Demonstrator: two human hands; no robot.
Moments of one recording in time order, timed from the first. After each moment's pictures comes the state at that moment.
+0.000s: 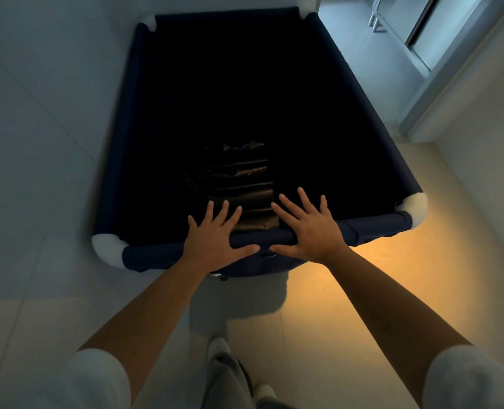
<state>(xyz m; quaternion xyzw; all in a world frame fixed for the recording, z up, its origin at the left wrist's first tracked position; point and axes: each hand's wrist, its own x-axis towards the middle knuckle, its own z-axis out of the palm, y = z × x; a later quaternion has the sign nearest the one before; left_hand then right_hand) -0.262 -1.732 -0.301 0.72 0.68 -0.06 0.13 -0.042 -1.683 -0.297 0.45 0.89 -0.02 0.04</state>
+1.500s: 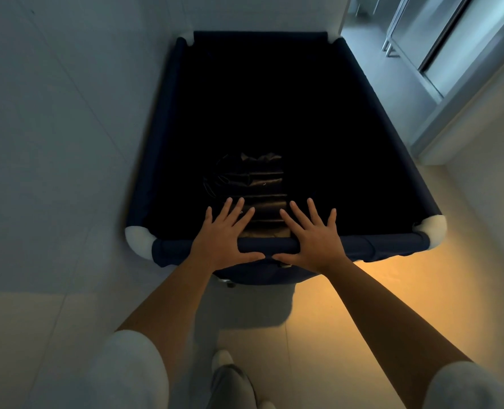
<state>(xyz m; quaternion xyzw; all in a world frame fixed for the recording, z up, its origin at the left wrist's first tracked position) -0.304 -1.728 -0.298 0.77 0.63 0.00 0.07 -0.081 -1.684 -0.302 0.48 0.87 -0.01 0.05</state>
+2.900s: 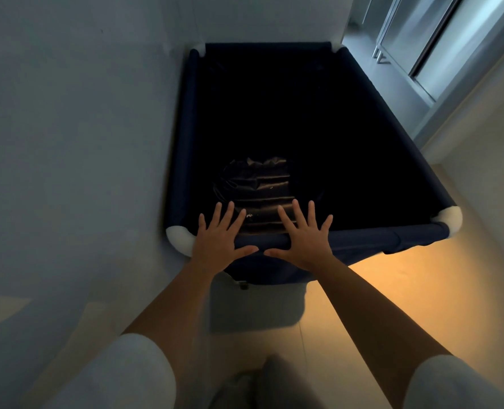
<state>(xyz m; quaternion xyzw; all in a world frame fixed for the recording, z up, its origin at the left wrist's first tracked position) -0.373 -1.763 -0.301 0.74 0.67 -0.01 0.03 -0.166 -1.717 -0.308 0.56 0.83 -0.06 0.03</state>
